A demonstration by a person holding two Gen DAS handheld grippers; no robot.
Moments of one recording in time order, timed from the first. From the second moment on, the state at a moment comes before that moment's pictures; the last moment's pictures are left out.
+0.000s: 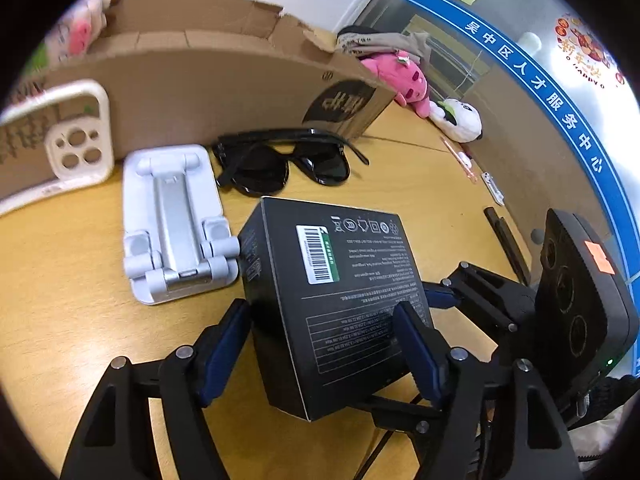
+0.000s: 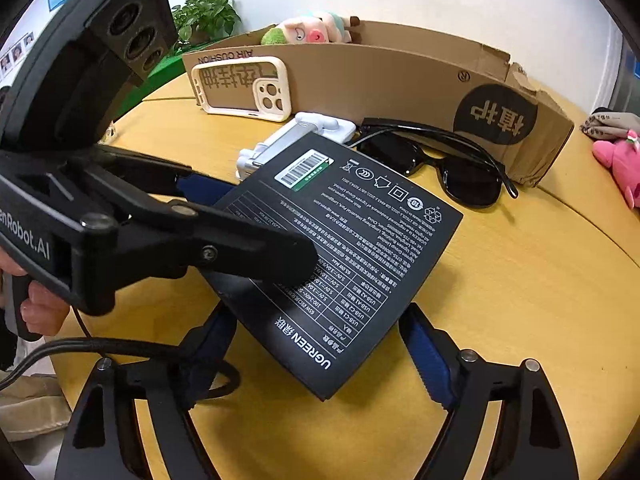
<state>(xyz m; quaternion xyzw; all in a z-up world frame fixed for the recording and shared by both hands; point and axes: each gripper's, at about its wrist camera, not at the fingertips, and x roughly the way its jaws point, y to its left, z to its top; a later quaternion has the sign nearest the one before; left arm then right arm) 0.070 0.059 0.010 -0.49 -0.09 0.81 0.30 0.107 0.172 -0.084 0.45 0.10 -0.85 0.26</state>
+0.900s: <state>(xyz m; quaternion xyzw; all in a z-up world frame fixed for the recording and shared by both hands) 0.030 0.020 0.163 -0.32 -0.02 0.92 0.24 0.040 0.130 0.055 0.29 0.14 -0.90 0.29</state>
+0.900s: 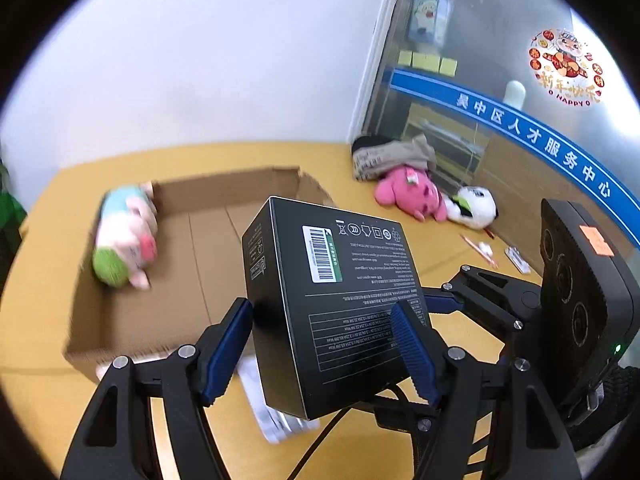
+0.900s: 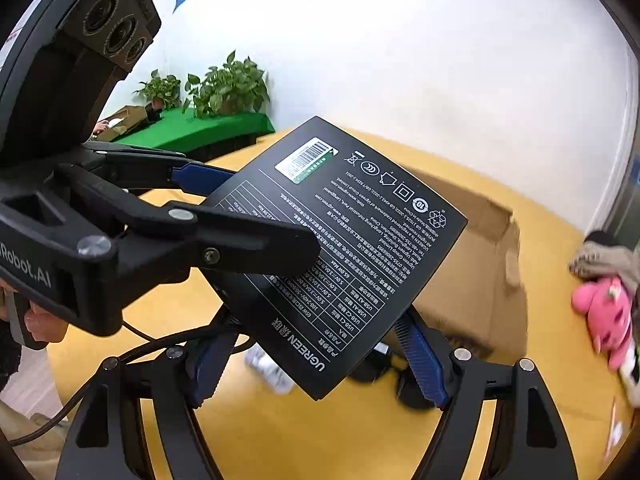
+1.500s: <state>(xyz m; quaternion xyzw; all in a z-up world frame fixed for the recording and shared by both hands) -0.052 -0.001 0.263 -0.24 0.02 0.94 0.22 -0.056 0.106 0.158 0.22 0.16 -0.91 0.30</state>
